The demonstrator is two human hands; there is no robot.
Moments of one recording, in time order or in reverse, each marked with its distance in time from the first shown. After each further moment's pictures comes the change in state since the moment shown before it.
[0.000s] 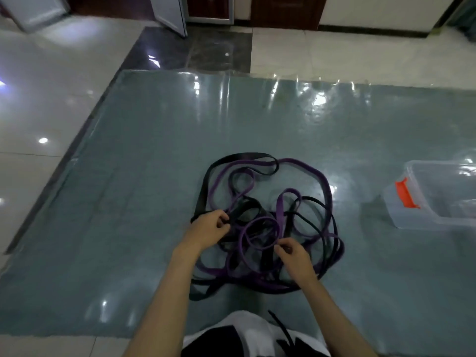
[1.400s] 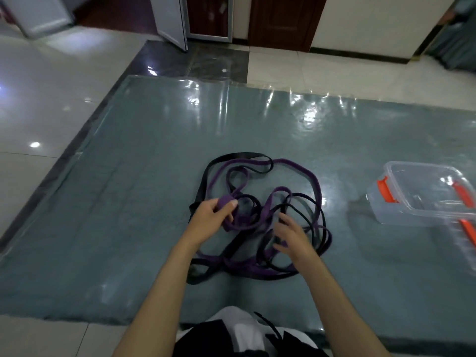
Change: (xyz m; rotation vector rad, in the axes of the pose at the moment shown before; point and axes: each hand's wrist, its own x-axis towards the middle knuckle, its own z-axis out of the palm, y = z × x) left_hand -0.056 0.019 0.006 -0.648 0.136 0.186; right_hand -0.045 -0.064 -0.027 0.546 -0.106 0.145
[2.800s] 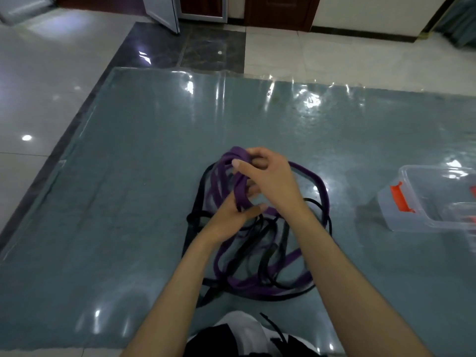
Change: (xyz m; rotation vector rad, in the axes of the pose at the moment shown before) left_hand 0.058 0.060 0.023 -0.152 -0.249 0.133; right_hand 0.022 -0.177 0.101 -0.242 -0.143 -0.561
